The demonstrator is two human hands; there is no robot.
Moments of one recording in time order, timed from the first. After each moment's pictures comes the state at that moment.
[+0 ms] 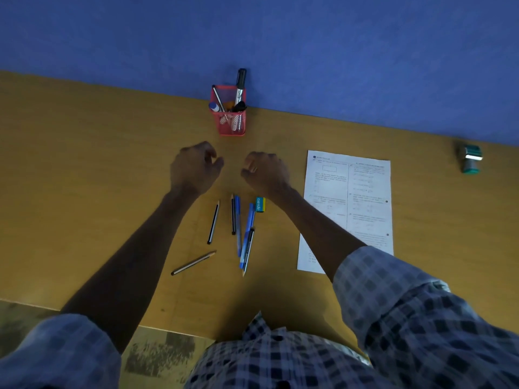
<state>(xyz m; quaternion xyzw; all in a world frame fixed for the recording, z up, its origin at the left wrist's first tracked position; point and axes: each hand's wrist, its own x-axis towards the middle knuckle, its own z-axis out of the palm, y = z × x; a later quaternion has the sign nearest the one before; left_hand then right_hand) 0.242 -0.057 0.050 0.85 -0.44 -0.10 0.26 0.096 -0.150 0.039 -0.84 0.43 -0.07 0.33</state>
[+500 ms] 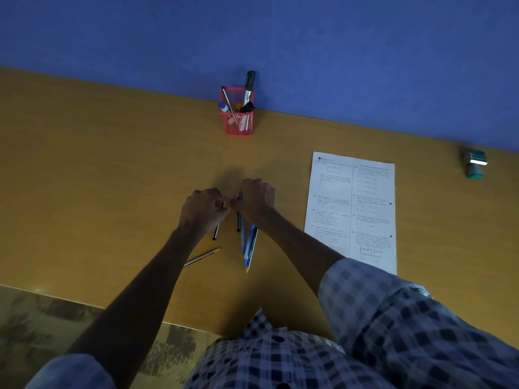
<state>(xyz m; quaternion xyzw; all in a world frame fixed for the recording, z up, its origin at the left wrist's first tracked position) 0.207 0.009 0.021 0.86 -0.43 -0.23 0.15 0.104 -0.092 0.022 -0.86 0.44 0.04 0.25</state>
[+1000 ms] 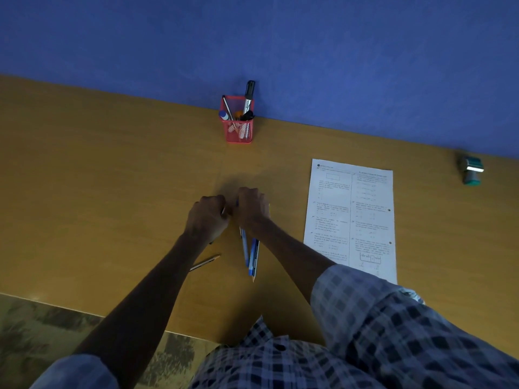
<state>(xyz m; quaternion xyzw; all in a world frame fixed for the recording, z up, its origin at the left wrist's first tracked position) 0.199 -0.001 0.022 0.85 -0.48 -0.20 0.11 0.111 -0.084 0.026 -0.83 0.46 0.03 0.32</state>
